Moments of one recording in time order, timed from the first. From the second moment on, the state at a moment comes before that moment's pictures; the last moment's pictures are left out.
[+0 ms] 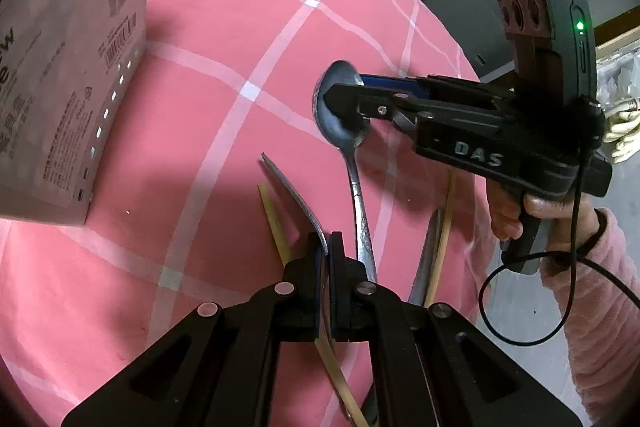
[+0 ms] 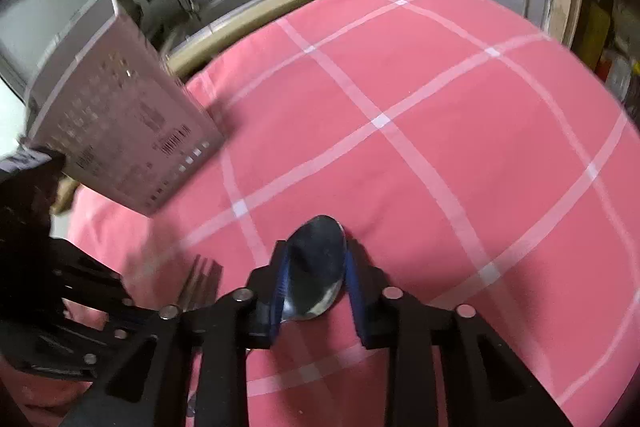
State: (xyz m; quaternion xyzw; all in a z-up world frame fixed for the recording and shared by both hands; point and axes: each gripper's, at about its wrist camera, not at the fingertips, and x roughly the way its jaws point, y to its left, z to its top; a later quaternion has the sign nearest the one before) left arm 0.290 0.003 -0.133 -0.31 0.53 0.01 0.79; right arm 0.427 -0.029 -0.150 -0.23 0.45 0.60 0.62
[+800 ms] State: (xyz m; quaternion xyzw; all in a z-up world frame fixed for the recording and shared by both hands) left arm 0.269 -0.002 0.002 -0.23 0.31 -0.03 0.92; right arm 0.391 -0.145 -0.017 0.01 0.27 0.51 0.82
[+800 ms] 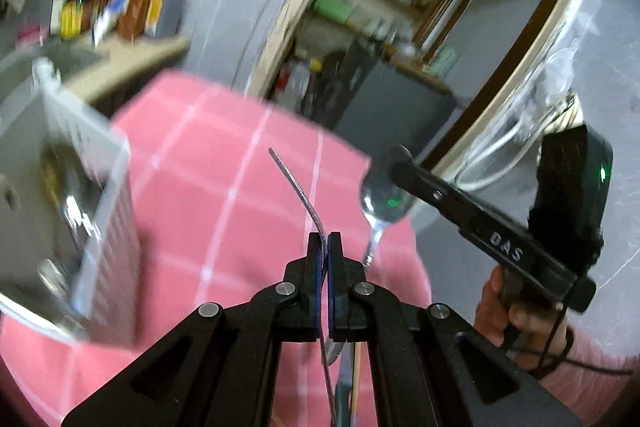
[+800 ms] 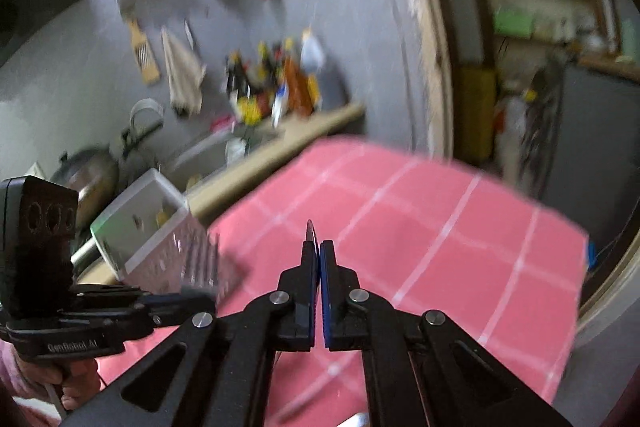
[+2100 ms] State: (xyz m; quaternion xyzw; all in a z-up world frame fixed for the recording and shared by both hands) left arm 0.203 0.132 0.018 -0.11 0.19 0.05 0.98; right arm 0.276 0.002 -0.006 -0.03 0.14 0.50 0.86
